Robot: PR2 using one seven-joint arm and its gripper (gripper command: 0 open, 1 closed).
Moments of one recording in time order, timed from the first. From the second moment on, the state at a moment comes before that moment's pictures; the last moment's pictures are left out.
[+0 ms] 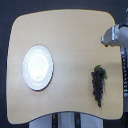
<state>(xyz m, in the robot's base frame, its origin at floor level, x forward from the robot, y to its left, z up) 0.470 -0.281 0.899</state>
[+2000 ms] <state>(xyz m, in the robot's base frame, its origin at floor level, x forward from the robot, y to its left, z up) 0.379 -0.240 0.803</state>
